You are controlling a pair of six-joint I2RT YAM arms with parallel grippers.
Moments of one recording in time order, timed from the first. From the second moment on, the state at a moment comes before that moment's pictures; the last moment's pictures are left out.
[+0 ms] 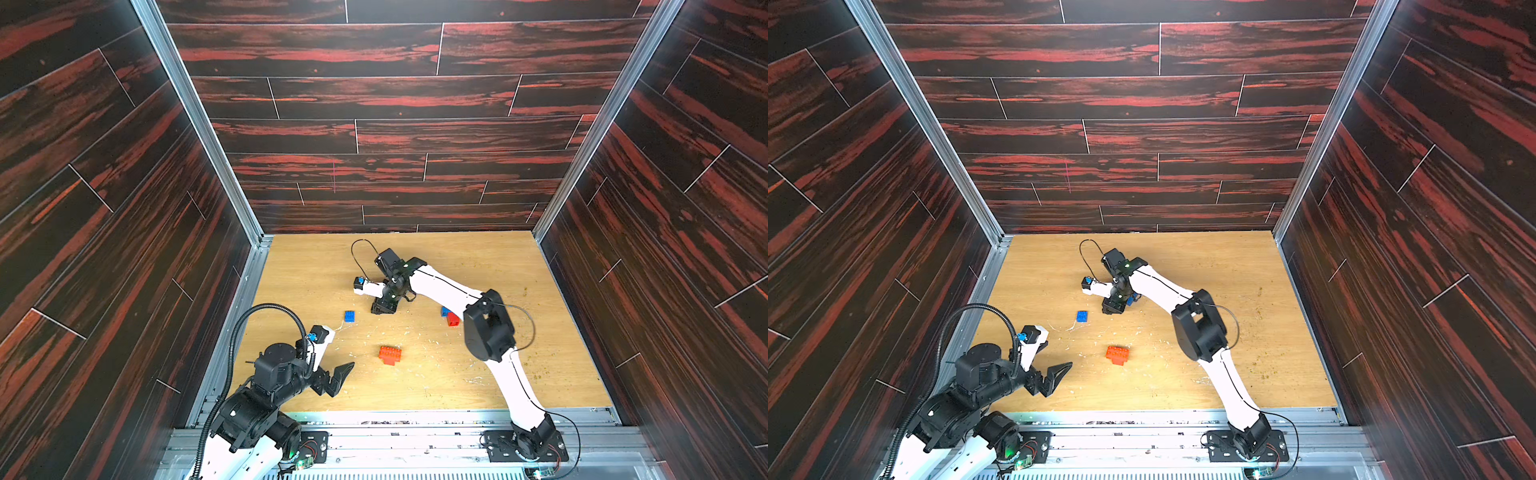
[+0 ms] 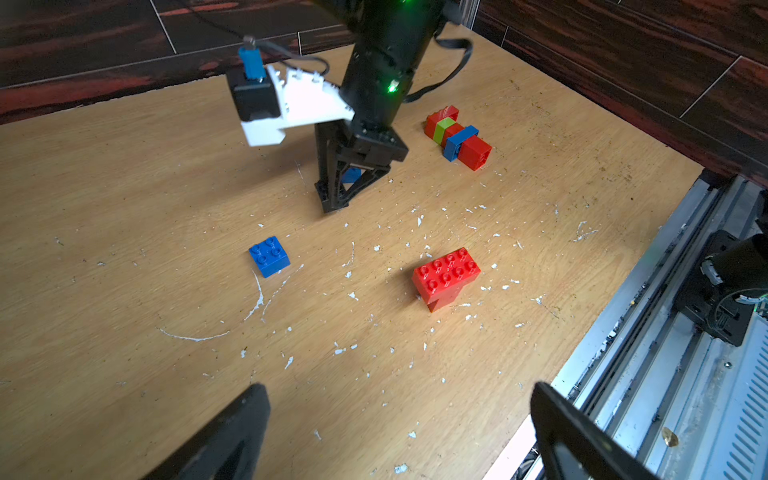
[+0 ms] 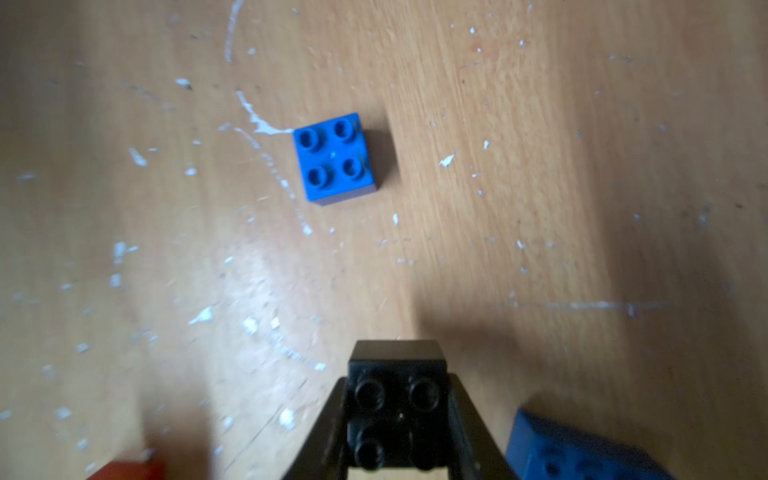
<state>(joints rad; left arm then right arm) -0.47 0.37 0.54 -0.69 0.25 0.00 0.74 2.30 1.99 -0.88 -0.30 -0.58</state>
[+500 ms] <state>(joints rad) -0.47 0.37 0.54 -0.69 0.25 0.00 0.80 1.91 1.51 -0.75 -0.27 -0.53</state>
